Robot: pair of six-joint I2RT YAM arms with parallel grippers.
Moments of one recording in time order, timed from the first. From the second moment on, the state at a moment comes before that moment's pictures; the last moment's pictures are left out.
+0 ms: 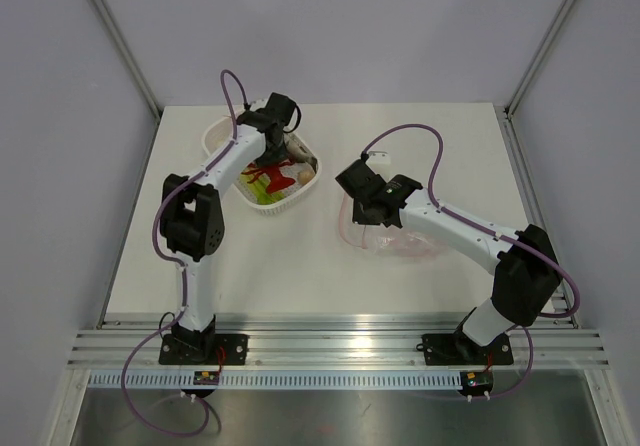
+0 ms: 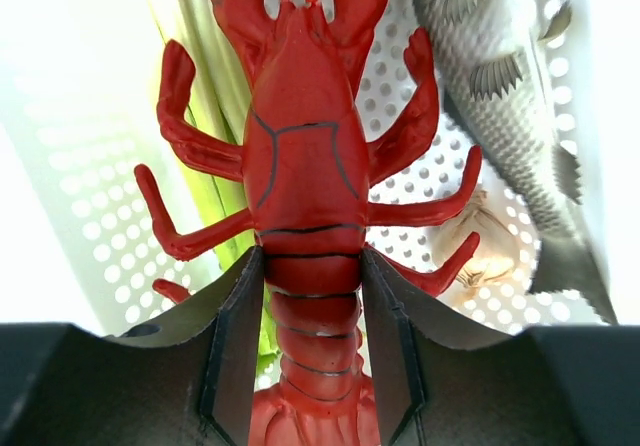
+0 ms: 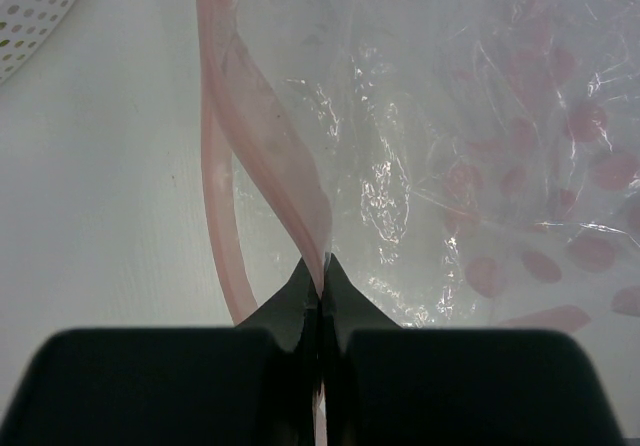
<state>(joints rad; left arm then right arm) -0.39 2.06 1.84 -0.88 -0.41 -0.68 0.80 1.58 1.29 -0.75 0.42 0.75</state>
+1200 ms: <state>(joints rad) -0.35 1.97 2.02 -0.97 -0.36 -0.51 0.82 1.58 1.27 -0.75 0.42 0.77</state>
